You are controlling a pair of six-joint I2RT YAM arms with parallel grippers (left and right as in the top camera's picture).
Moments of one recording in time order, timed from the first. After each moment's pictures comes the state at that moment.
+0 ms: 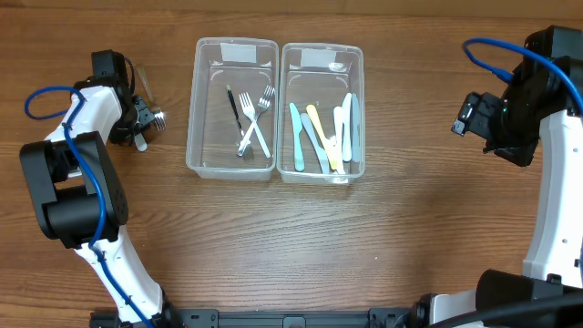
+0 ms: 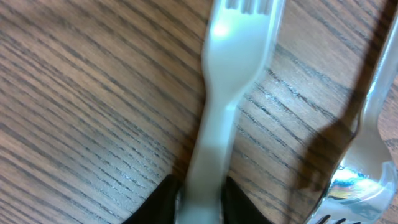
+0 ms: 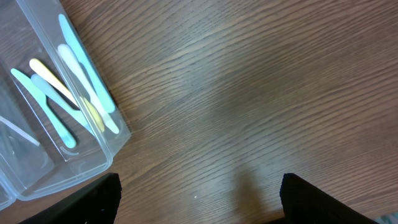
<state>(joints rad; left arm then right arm) 0.22 2.12 1.47 -0.68 -0.12 -0.43 -0.18 1.63 1.86 -1.62 -0.04 0.28</state>
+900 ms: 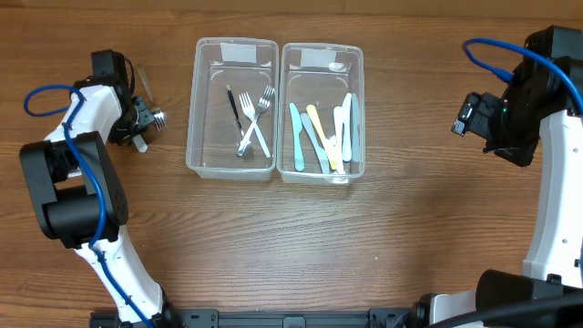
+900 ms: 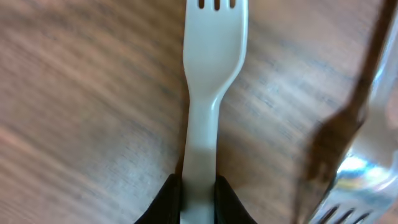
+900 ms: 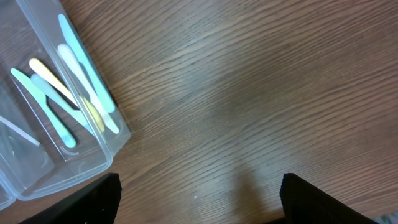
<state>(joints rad) 0.22 2.12 1.48 -0.73 -0.13 -0.38 -0.18 1.63 1.86 -1.62 -0.04 0.28</state>
